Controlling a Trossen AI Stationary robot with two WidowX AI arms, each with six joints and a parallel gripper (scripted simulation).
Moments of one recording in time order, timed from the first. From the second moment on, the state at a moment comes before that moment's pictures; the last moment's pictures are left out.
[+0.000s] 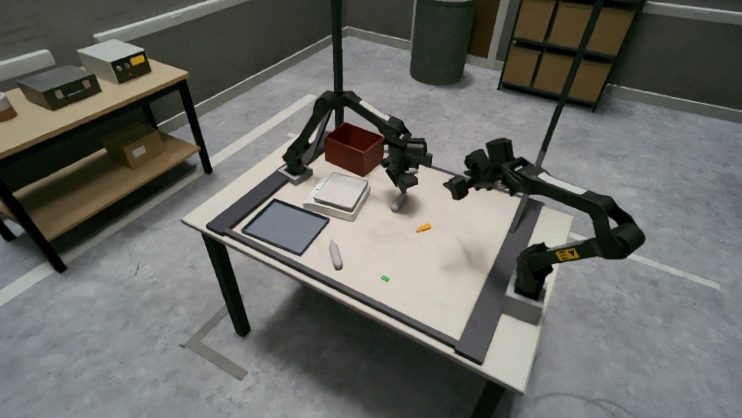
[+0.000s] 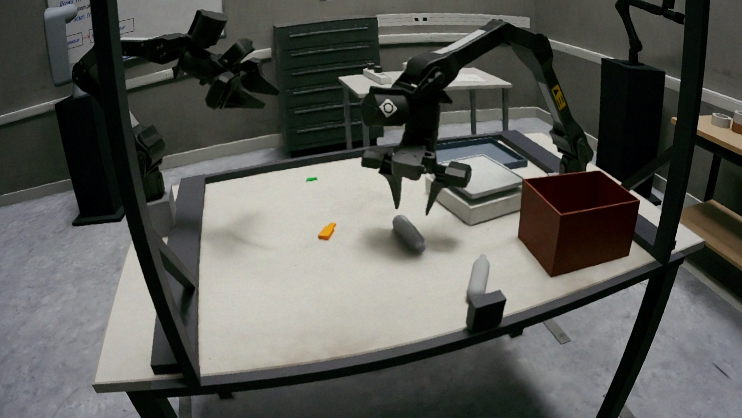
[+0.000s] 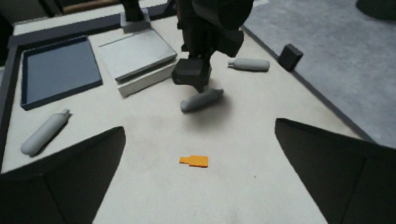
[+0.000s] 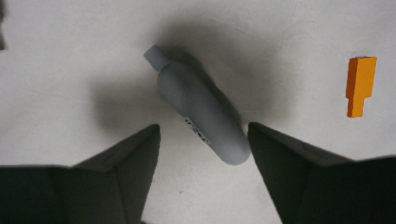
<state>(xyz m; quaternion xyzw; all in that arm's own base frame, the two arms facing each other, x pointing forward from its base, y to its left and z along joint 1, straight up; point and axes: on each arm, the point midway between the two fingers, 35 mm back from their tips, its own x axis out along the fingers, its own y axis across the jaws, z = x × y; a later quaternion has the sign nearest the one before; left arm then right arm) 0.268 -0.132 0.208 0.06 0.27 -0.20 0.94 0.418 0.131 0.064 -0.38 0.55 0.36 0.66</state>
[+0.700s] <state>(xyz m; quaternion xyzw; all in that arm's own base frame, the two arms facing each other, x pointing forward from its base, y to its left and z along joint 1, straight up) 0.268 -0.132 0.208 0.06 0.27 -0.20 0.94 0.424 0.150 0.049 -0.55 0.45 0.55 0.45</state>
